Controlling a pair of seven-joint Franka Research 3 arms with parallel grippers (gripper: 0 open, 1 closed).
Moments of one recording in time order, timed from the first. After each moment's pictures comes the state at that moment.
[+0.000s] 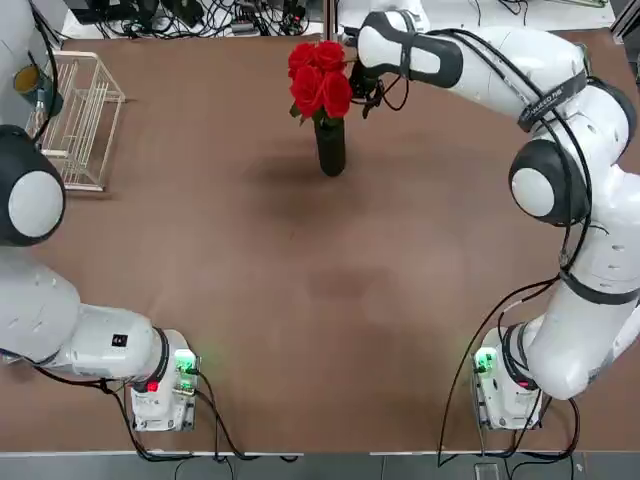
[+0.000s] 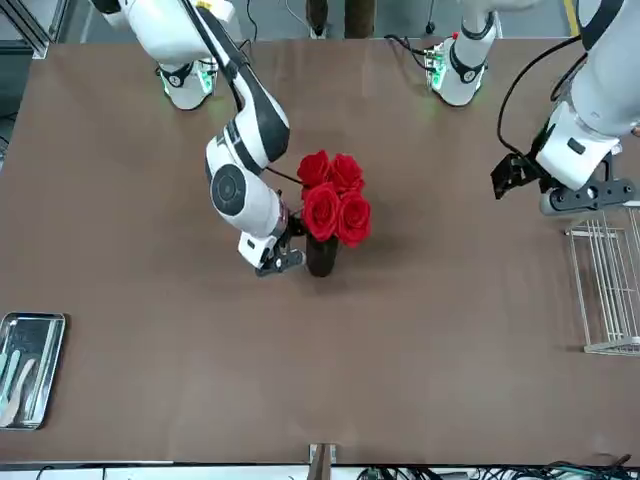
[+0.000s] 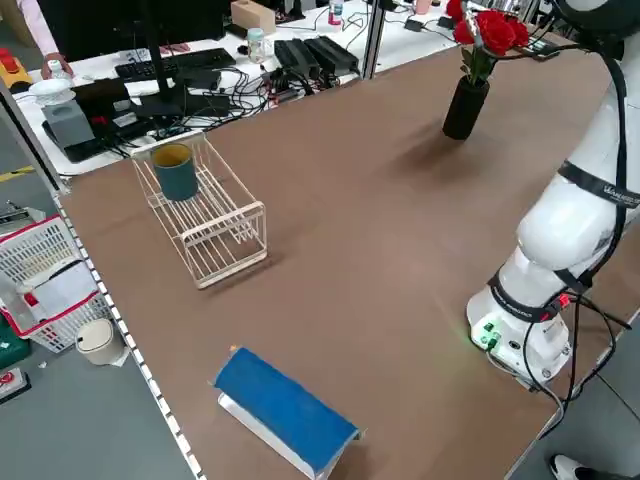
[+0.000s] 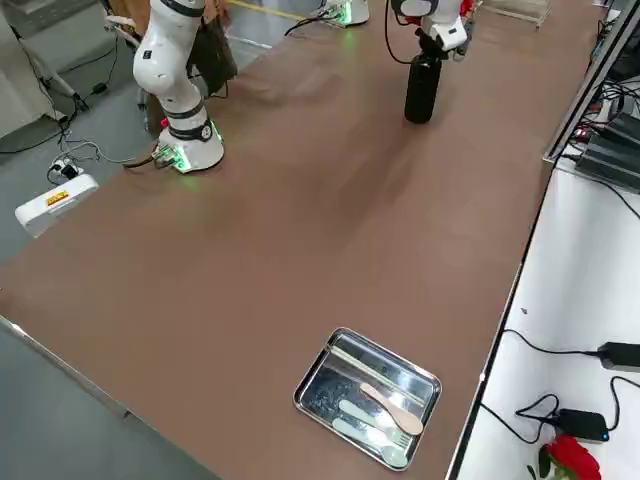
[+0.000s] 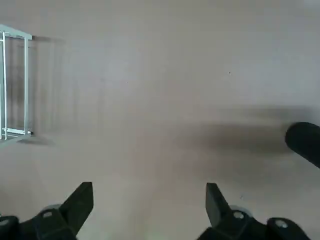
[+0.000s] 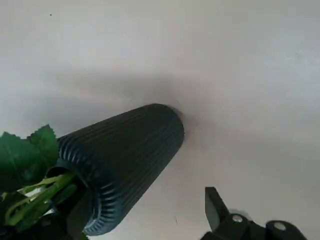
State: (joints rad) left arm -0.10 0.12 -0.16 -1.43 0.05 1.52 -0.32; right arm 0.53 0.55 0.09 -1.50 0.32 2.08 0.29
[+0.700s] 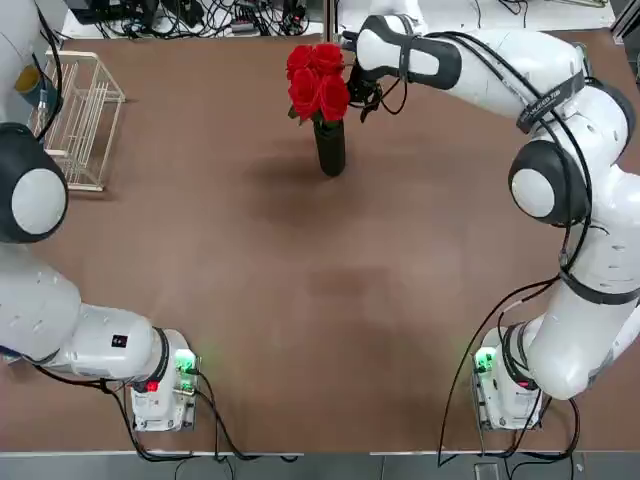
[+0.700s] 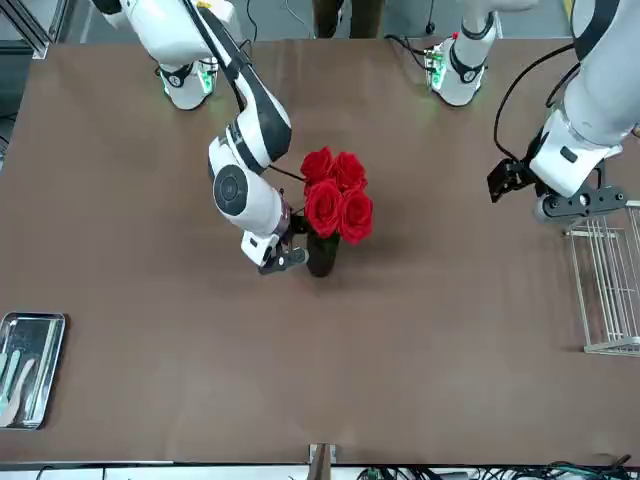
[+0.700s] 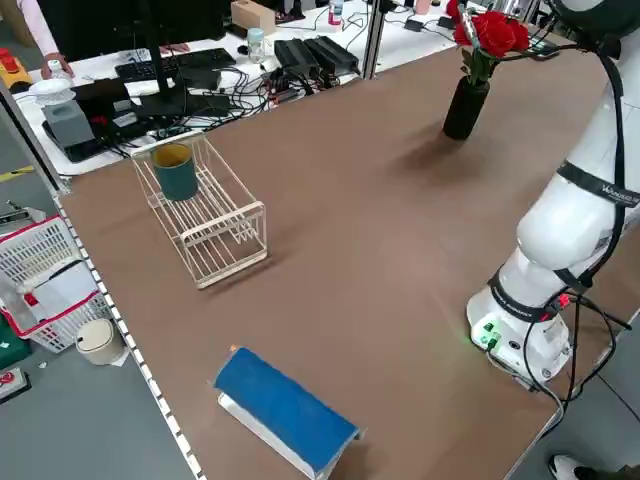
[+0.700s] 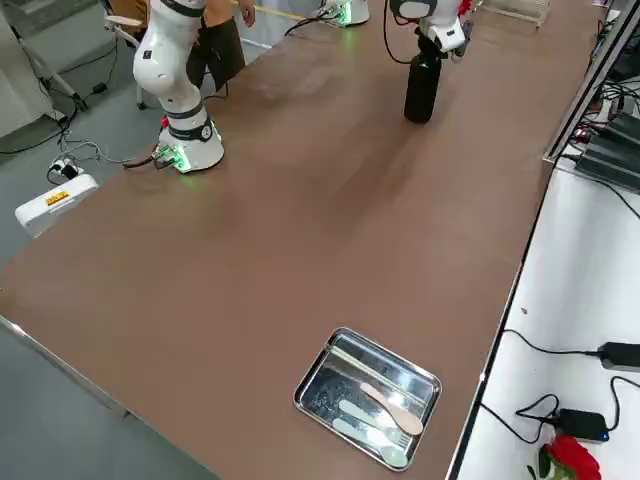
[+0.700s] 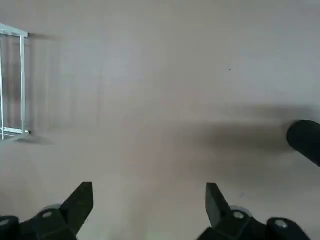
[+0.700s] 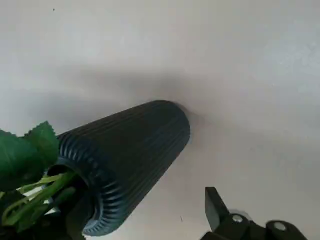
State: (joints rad) left arm -0.11 0.13 -0.16 -1.43 0.05 1.52 -0.33; right arm 0.54 0.55 0.10 -1.52 0.34 2.11 0.28
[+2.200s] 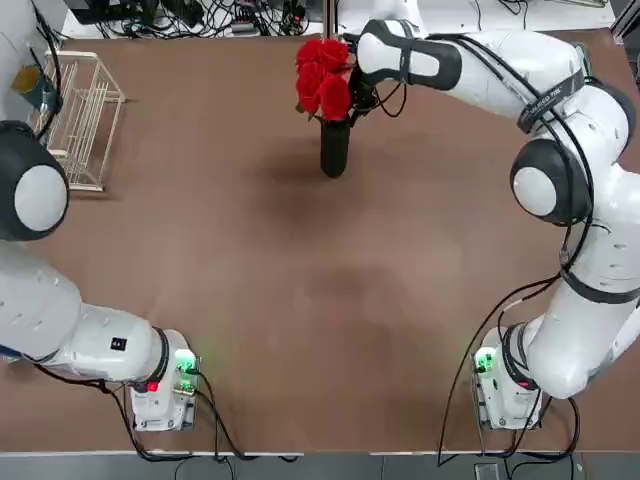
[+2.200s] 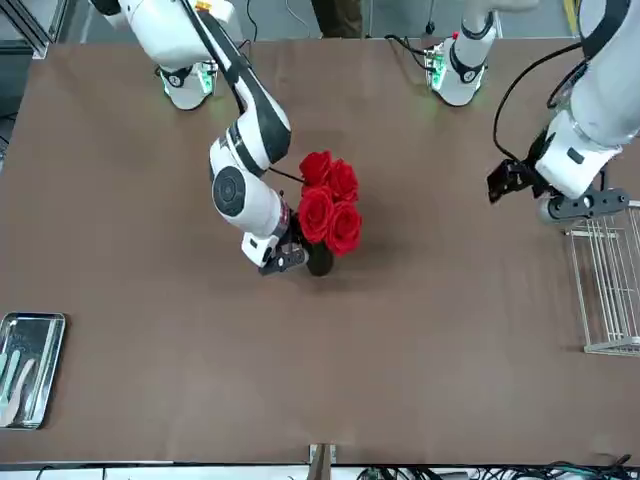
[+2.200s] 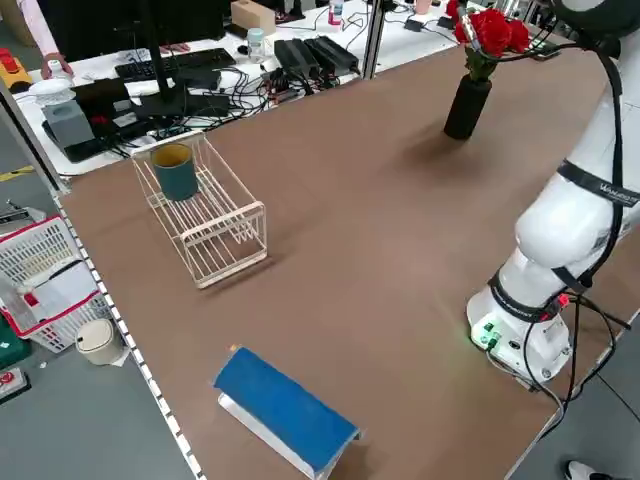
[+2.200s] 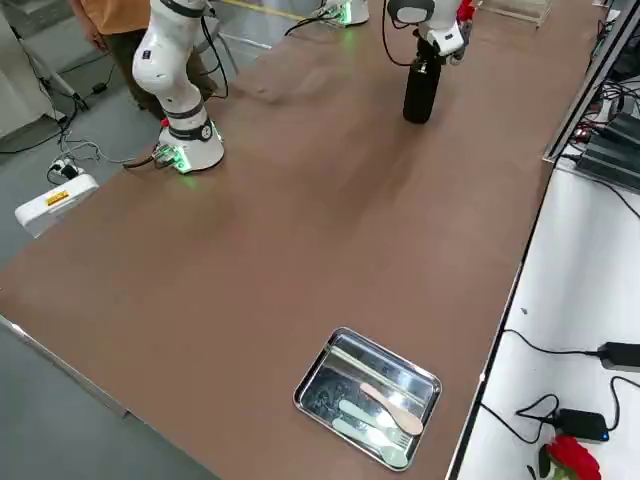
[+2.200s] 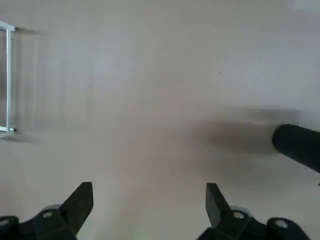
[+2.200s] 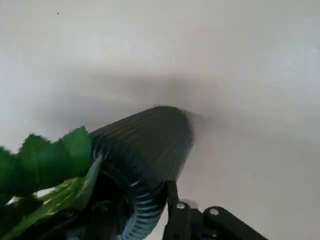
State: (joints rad) left arm -0.17 0.13 -0.04 -1.42 -0.03 1.53 -0.30; right arm 0.51 0.55 0.12 -1.54 0.35 2.14 0.26
